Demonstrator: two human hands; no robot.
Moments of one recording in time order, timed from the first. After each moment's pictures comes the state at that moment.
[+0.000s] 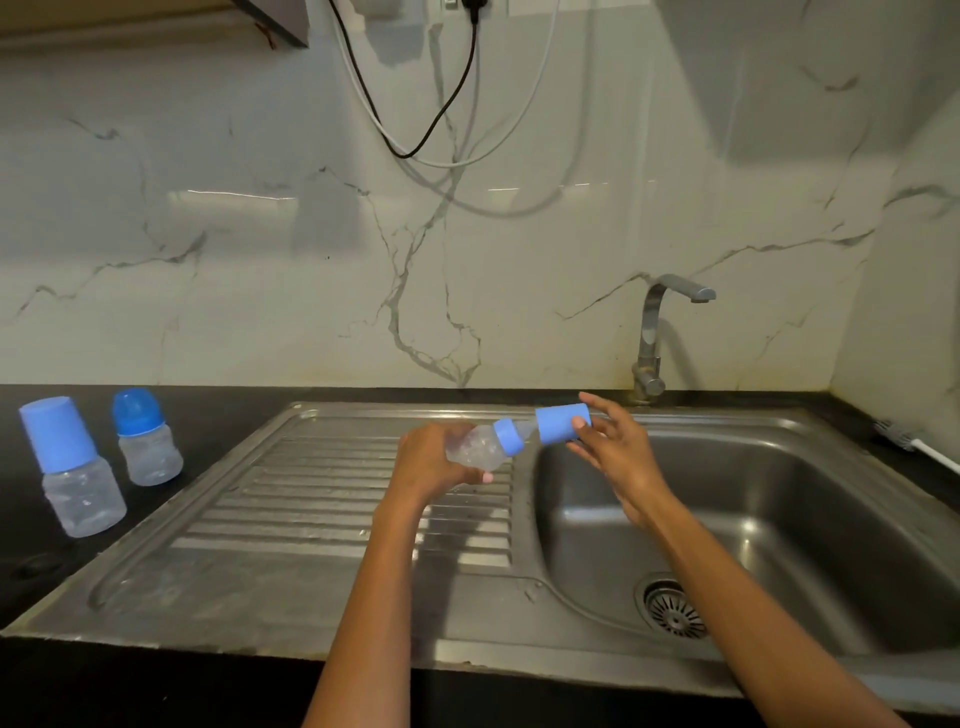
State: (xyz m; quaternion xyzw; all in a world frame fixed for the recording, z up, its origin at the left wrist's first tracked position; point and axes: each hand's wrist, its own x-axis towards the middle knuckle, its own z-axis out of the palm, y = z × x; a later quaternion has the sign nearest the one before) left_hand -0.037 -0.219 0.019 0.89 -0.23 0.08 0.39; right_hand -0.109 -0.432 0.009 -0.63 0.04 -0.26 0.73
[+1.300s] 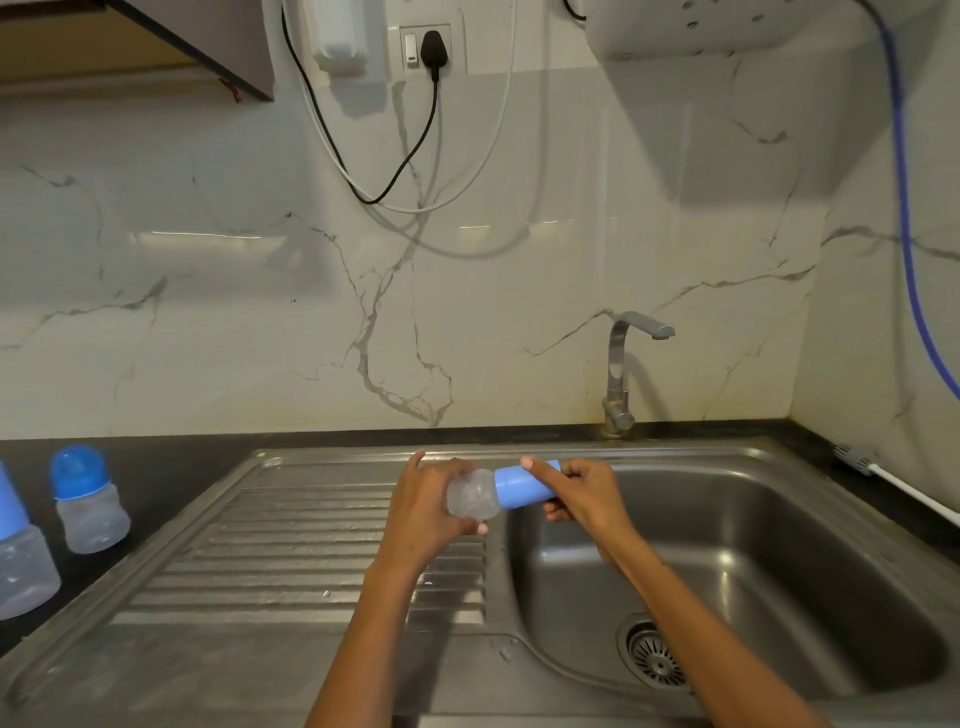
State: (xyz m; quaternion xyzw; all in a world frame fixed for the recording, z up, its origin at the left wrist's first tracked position) left_hand -0.046 -0.244 0.018 0.86 -0.34 0.22 0.32; right_hand -0.103 -0.433 0.005 -0.72 0.12 -0.26 0.64
